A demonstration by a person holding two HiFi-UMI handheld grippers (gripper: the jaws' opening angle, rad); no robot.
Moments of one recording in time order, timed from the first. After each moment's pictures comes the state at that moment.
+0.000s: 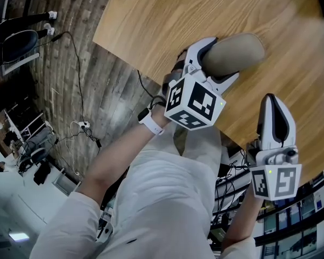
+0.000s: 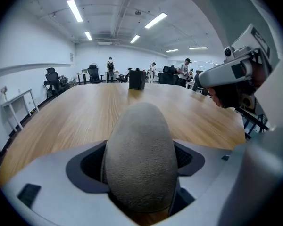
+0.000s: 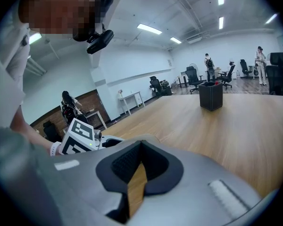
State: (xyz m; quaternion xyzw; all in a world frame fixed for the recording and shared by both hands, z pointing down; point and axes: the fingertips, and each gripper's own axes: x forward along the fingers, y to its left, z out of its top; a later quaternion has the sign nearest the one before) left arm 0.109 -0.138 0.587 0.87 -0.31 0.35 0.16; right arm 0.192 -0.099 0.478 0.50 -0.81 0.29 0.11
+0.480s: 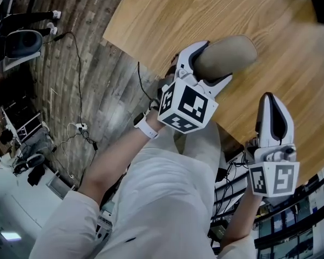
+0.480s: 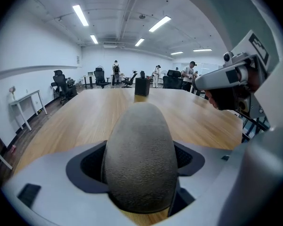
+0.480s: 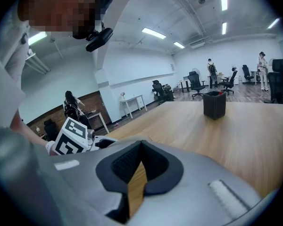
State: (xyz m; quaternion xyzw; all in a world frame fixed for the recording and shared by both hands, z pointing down) left arm 0.076 -0.129 0.544 0.86 -0.34 0.33 0.17; right arm 0.175 -0.097 0.443 0.50 -0.82 0.27 0.11
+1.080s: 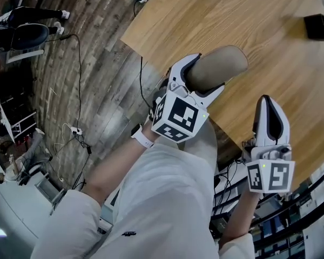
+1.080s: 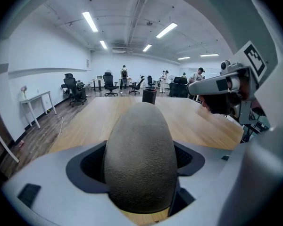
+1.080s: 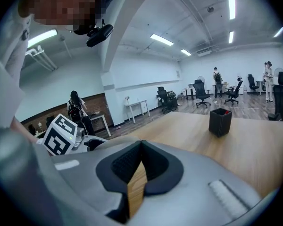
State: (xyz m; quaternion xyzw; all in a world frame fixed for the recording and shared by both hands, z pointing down) left arm 0.034 -0.123 0.484 0.85 -0.39 0.30 0.17; right arm 0.151 -0.109 0.395 0.49 -0.84 0.22 0.10
